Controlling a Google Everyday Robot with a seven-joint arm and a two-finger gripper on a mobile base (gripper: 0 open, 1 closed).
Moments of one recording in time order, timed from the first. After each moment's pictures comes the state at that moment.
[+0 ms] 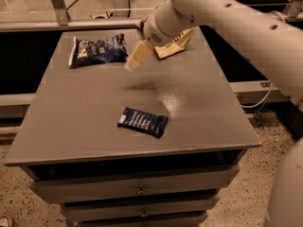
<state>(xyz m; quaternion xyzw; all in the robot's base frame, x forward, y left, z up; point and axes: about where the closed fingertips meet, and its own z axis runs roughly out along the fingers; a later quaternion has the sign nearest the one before) 0.714 0.013 0.907 -0.54 0.74 0.07 0.39</state>
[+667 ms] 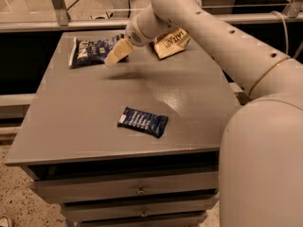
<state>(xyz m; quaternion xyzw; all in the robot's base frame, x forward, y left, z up) 0.766 0.076 0.884 -0.51 0.75 0.15 0.41</state>
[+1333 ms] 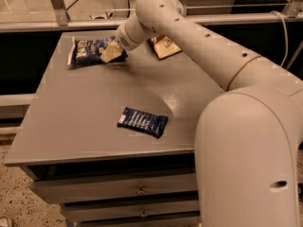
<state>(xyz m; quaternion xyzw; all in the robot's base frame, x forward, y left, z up) 0.792 0.113 0.856 -0.50 0.75 0.15 0.40</state>
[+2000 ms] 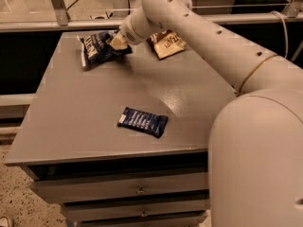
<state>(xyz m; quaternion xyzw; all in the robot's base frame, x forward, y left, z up) 0.791 0.097 0.882 -0.50 0.74 0.13 0.43</state>
